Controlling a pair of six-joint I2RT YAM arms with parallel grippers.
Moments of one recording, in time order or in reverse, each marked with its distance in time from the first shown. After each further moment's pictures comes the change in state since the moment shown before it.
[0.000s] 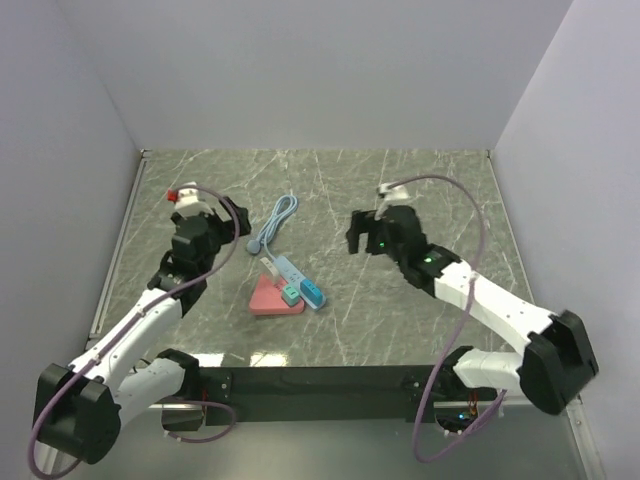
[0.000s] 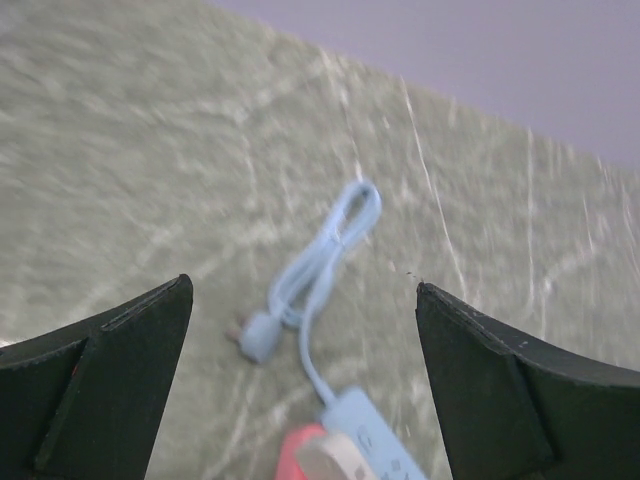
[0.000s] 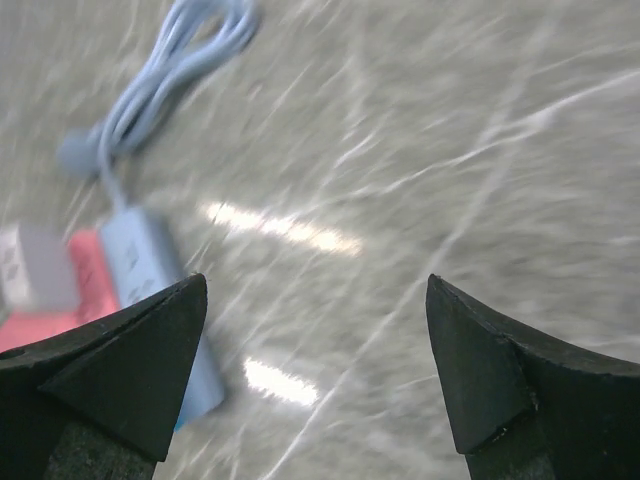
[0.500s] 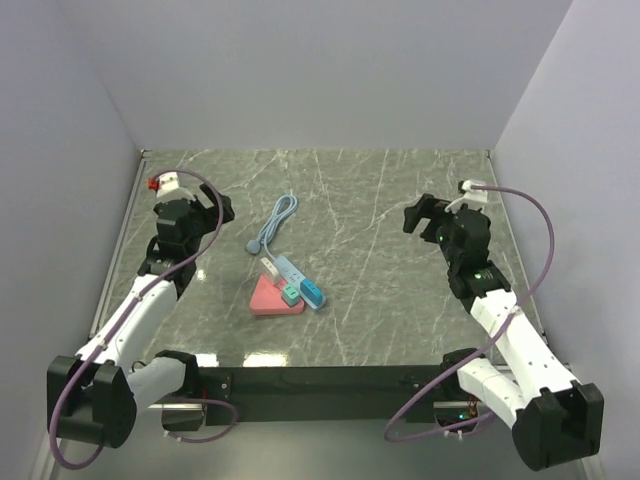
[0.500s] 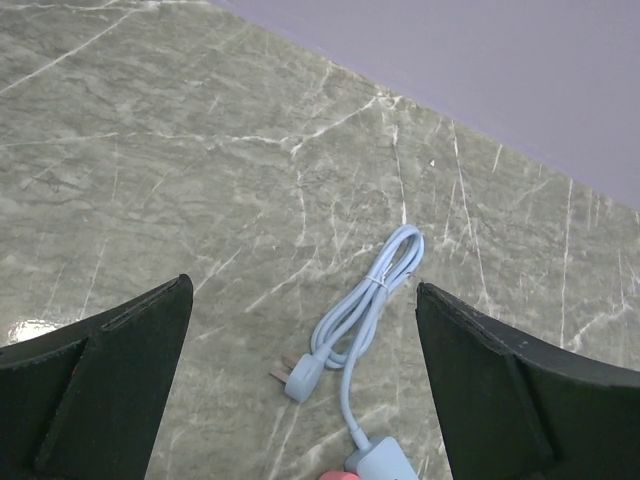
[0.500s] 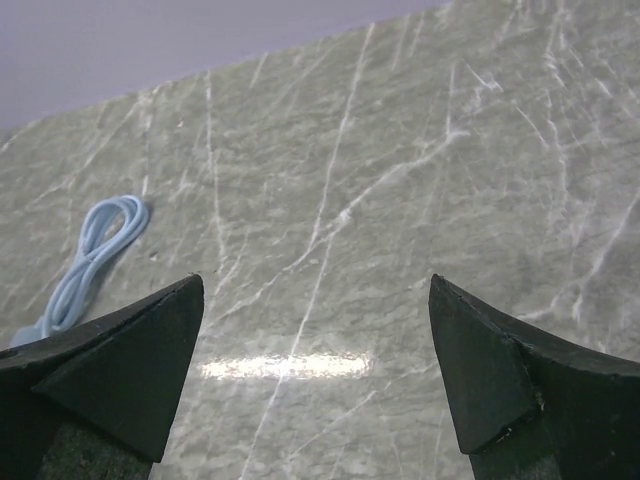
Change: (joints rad) left arm 0.204 0.086 0.100 -0.039 0.105 -0.008; right arm -0.450 -0.317 -0.158 0.113 -0.073 0.011
